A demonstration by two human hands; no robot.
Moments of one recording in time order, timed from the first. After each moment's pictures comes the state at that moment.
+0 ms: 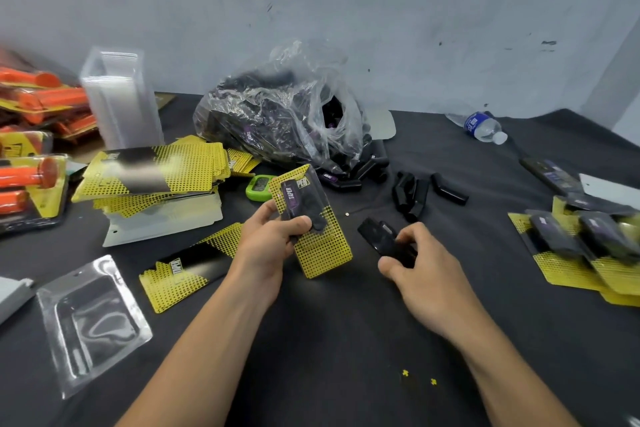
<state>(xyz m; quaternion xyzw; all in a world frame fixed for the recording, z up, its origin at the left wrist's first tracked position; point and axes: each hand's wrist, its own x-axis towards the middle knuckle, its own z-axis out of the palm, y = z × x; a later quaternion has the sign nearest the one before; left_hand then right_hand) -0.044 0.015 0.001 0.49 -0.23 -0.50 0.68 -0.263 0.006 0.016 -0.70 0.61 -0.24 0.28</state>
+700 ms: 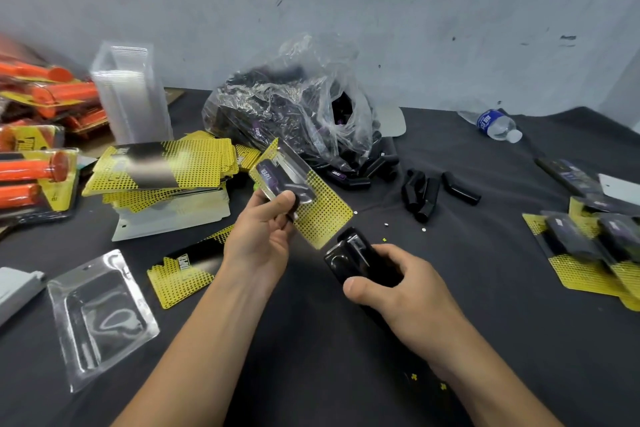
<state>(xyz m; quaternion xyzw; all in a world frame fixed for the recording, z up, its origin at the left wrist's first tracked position) -0.033 0.018 0.012 0.36 -0.16 -0.53 0.75 -0.244 0.036 0.013 -0.68 0.49 -0.29 0.46</state>
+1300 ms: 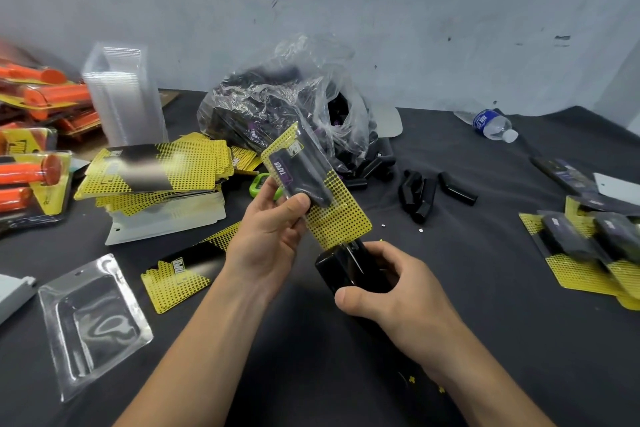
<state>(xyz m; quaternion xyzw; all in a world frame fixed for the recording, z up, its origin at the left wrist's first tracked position) -0.048 0.031 0.027 0.33 -0.25 -0.53 0.74 -0.243 0.036 0.011 -0.69 0.44 -0.31 0.48</state>
